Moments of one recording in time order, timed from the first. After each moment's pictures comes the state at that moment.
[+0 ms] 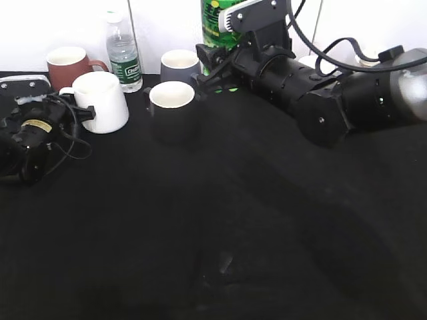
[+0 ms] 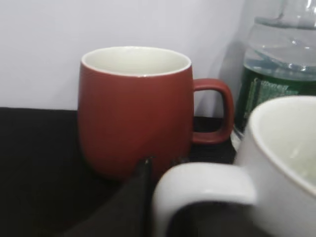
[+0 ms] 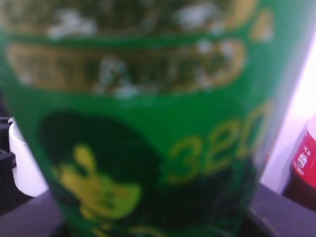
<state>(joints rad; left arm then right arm) -0.09 2.41 -1.13 -0.07 -1.13 -0.04 0.58 1.99 -1.07 -0.01 -0.80 -0.09</state>
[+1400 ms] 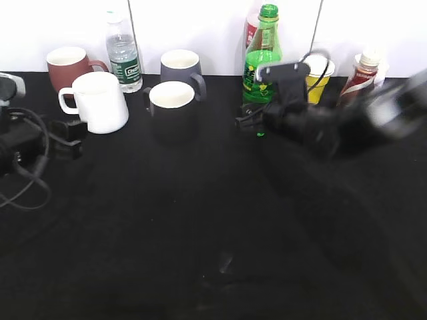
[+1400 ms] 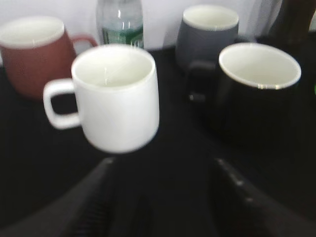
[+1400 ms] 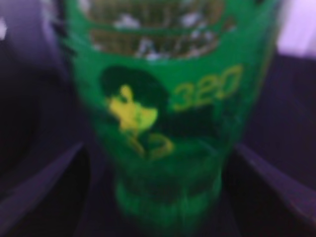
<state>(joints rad) -0.24 1.64 -0.47 0.09 -0.67 -0.10 0.46 2.17 -1.11 0.19 -0.52 -0.08</state>
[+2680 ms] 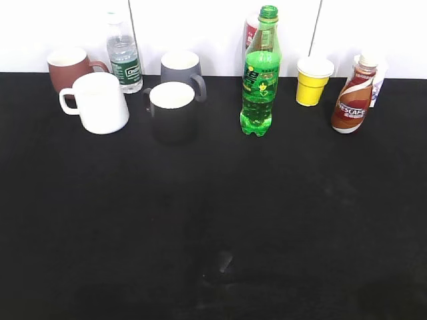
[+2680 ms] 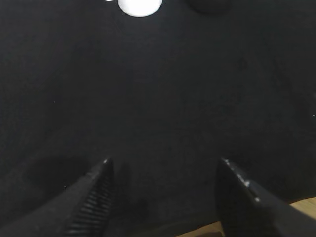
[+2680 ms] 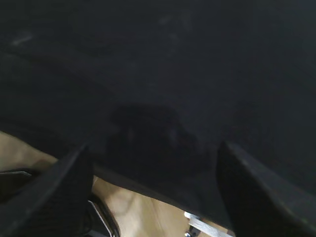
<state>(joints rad) -0.24 0.23 -0.53 -0.01 1.06 0.01 0.46 0.25 -0.50 -0.05 1.06 -0.02</state>
